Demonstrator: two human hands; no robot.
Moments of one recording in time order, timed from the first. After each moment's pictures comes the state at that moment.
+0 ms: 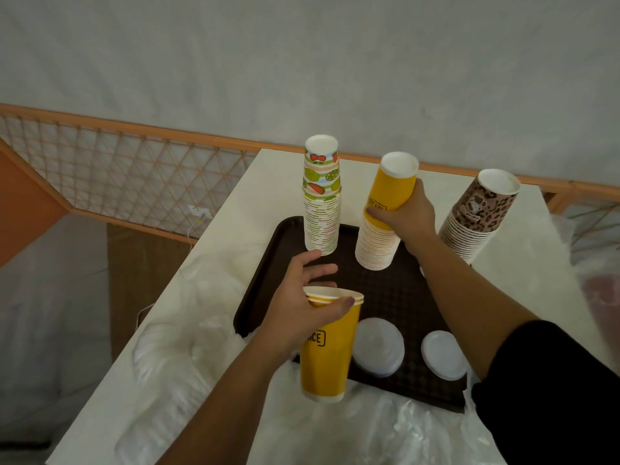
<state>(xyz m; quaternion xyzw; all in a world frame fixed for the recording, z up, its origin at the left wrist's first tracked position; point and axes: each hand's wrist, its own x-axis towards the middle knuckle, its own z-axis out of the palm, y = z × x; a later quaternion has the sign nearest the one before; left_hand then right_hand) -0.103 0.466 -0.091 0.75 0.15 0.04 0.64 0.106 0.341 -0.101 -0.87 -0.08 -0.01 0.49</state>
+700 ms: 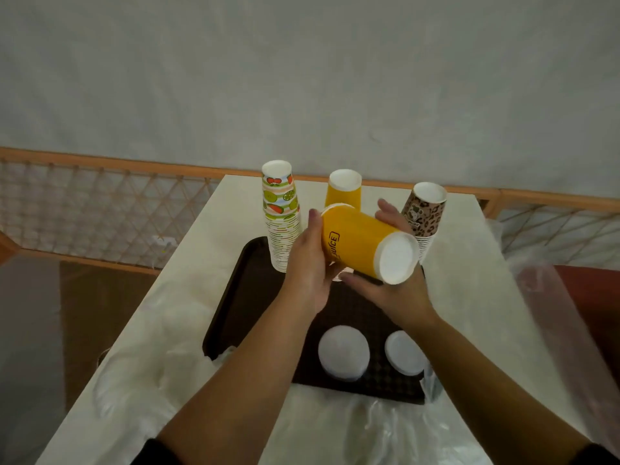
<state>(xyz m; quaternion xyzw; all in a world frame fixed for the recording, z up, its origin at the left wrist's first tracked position) -0.033 0.405 -0.032 0.46 0.21 0.04 0.86 -0.006 0.280 -0.076 -0.74 -0.32 -0.14 0.58</state>
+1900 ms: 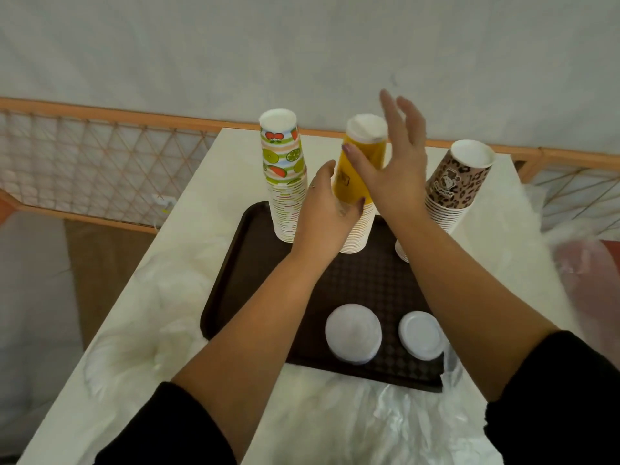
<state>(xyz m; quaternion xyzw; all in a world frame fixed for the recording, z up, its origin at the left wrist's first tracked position) 0.019 0.428 -0.076 0.86 0.09 0.15 0.48 0.090 0.338 -0.061 -0.84 -0.19 -0.24 0.45</state>
